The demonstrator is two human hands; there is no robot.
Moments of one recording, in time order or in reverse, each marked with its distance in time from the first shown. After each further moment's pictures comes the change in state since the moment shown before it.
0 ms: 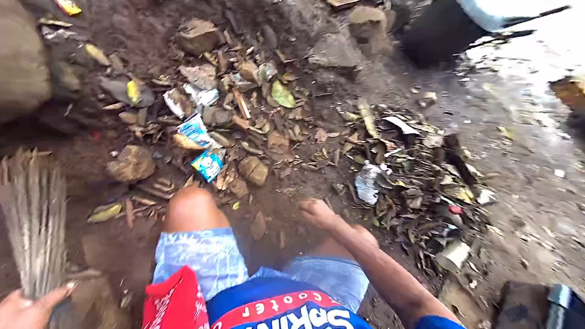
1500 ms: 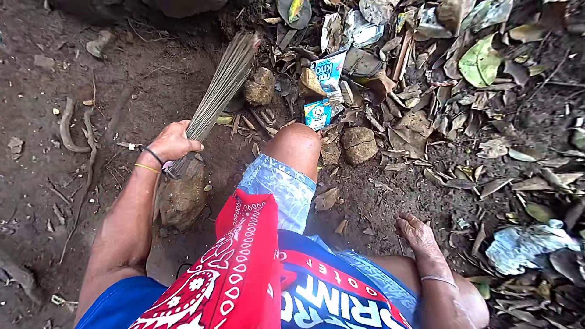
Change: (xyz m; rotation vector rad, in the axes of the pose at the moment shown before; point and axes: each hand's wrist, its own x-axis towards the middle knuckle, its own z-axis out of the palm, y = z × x) left_hand -0.032 0.112 -0.026 0.097 -0.110 0.106; right_hand -0.012 0.052 0.028 0.191 -0.104 0.548
